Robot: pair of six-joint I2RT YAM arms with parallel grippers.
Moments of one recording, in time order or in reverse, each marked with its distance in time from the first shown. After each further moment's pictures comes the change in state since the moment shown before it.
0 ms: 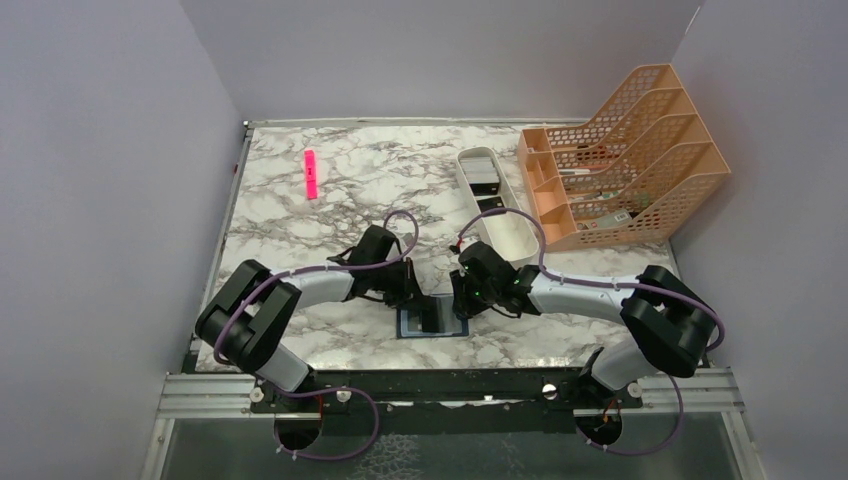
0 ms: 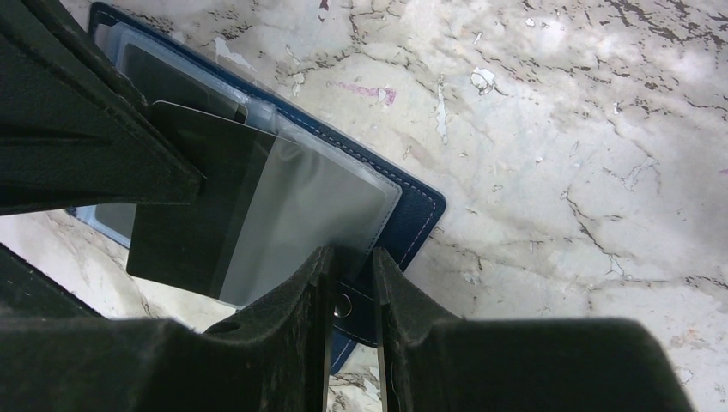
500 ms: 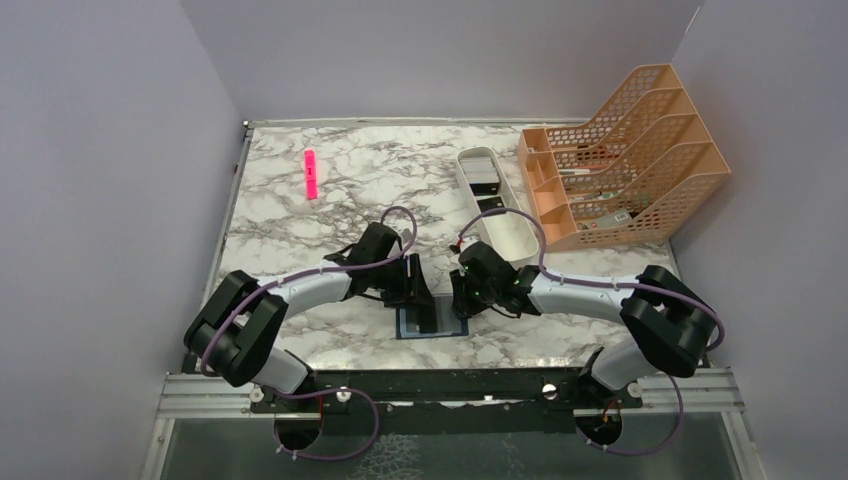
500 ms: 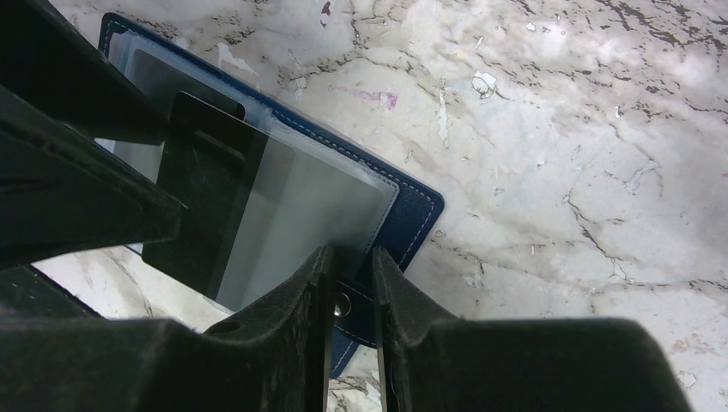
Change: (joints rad) left arm -0.021 -0.057 0.045 -0.117 -0.091 0.011; right arm 0.000 0.001 -0.002 0.011 0.000 0.004
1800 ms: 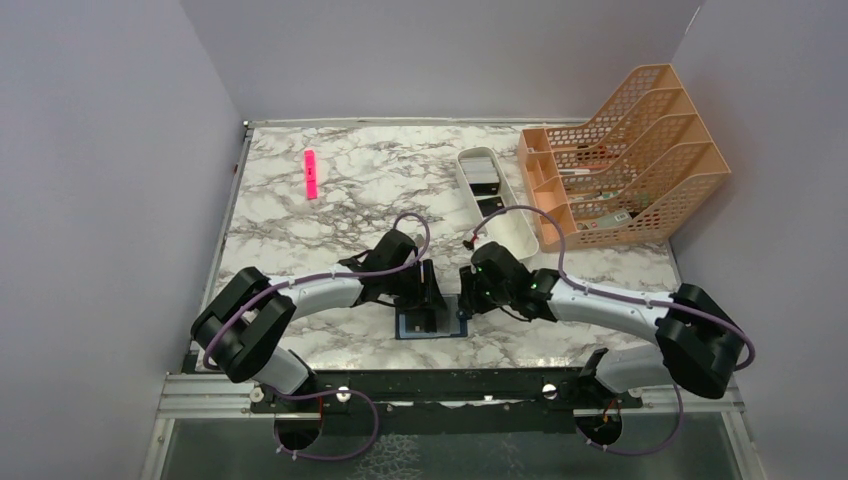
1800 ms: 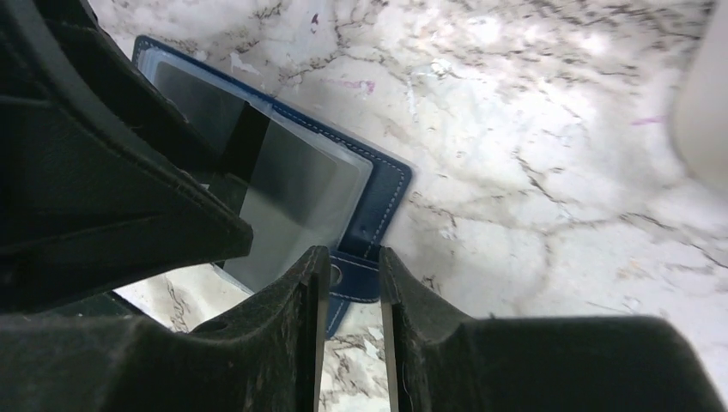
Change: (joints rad) left arm -0.124 0.018 0.012 0.039 -0.087 -0.116; right arm 0.000 -0.132 -0.037 -0.045 0.043 0.048
